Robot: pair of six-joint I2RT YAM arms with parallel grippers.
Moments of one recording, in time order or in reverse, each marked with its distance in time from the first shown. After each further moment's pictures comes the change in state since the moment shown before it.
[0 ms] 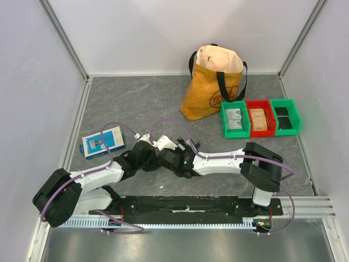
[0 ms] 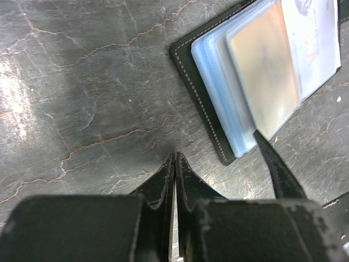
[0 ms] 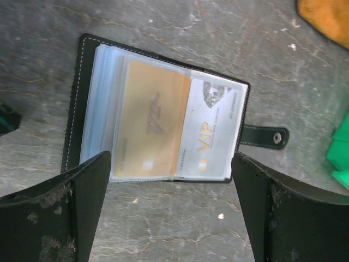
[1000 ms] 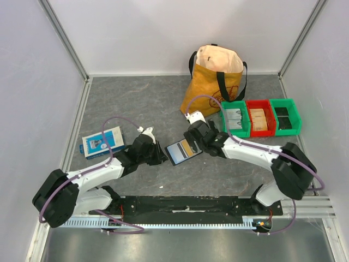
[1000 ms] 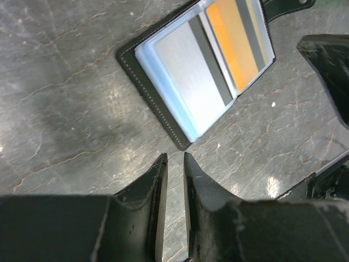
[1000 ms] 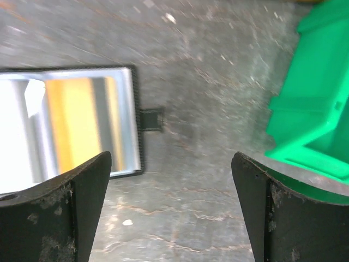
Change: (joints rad) left arm 0.000 -0.026 0.080 -0.001 0.063 0.000; right arm -0.387 -0.232 -0.157 -0.011 -0.135 -0.052
